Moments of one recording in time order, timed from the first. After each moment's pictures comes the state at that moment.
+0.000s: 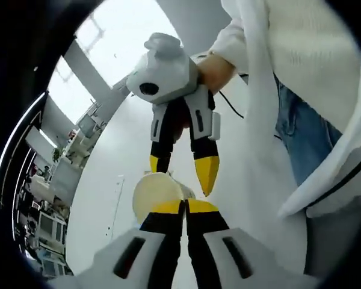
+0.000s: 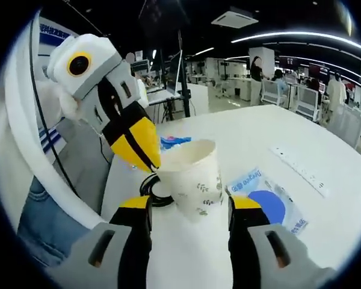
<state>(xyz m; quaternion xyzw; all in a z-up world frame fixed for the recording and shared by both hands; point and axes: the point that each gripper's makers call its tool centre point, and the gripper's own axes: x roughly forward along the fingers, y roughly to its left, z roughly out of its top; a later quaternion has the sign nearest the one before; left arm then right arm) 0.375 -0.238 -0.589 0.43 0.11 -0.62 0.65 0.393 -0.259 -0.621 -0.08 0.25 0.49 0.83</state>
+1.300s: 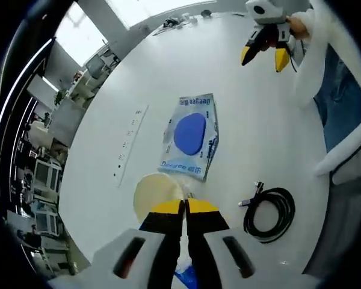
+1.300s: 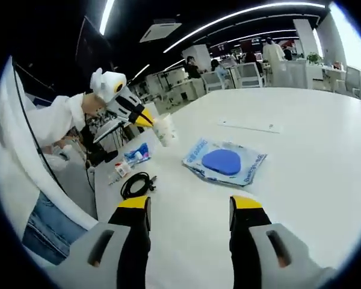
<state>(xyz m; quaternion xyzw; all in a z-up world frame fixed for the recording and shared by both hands) 0.523 -0.173 -0.631 0.46 0.29 -0.52 0.66 0.378 -0.373 -0.645 0.08 0.29 0.33 0.90</state>
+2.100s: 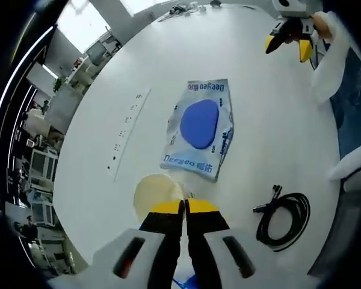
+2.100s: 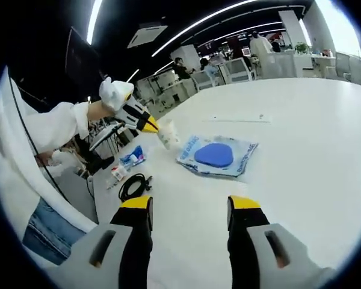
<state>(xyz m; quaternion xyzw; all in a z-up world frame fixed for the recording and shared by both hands) 0.543 -0.183 -0.669 0.46 0.32 -0.49 0.66 0.376 -0.385 -0.657 0.12 0.30 0.30 0.90</state>
